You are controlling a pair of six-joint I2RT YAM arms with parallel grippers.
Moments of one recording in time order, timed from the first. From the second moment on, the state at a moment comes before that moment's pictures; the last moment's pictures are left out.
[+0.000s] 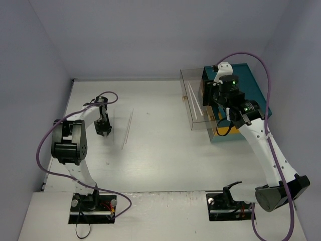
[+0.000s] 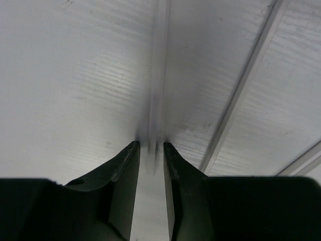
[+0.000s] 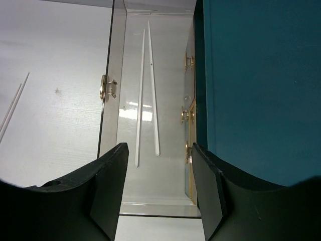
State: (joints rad) left arm -0.06 1.85 1.23 -0.70 -0.13 -0.34; right arm 0.37 1.27 1.44 -0.67 0.20 0.11
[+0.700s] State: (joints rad) left arm -0.10 1.31 1.22 -0.64 0.13 -0.43; right arm 0.52 1.35 1.57 -0.66 -0.15 0.19
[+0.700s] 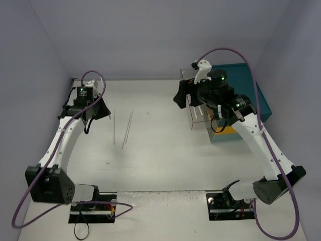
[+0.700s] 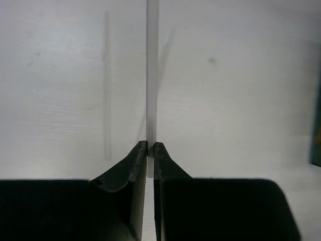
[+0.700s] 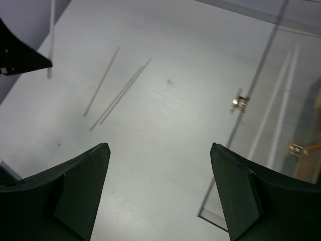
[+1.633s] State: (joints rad) left arm -0.62 1.17 1.16 -0.13 0.26 -0.73; right arm 0.66 1.50 1.61 -0.36 -0.32 0.42
